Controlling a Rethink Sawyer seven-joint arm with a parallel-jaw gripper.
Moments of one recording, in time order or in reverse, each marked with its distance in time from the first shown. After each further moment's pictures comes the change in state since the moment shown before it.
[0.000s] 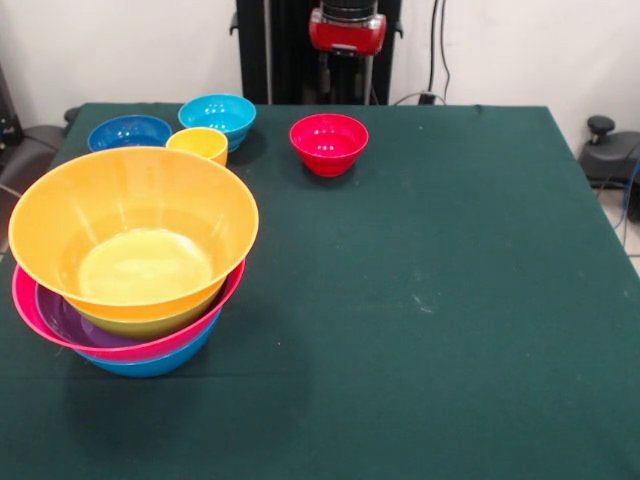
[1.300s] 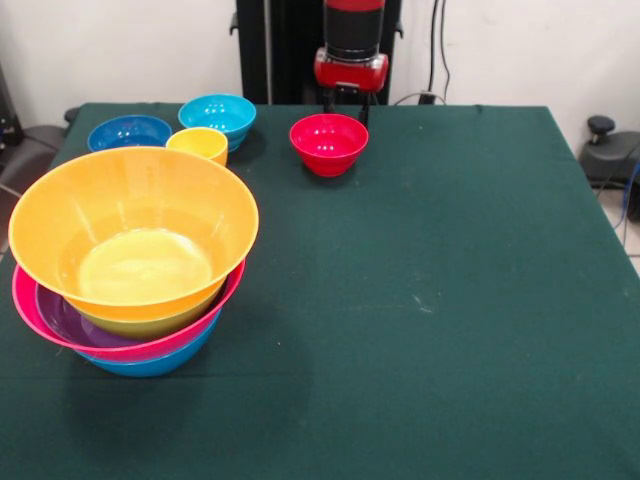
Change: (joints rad) arm 0.018 0.169 0.004 -0.097 0.059 -0.087 0.000
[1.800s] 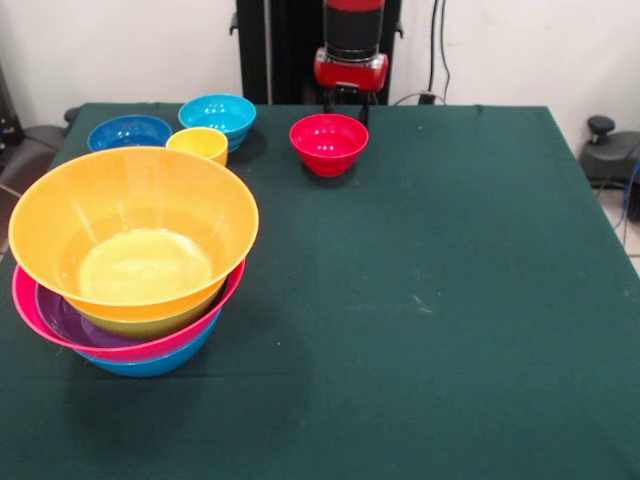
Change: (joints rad) arm 0.003 -0.002 0.000 0.001 0.003 0.001 0.000
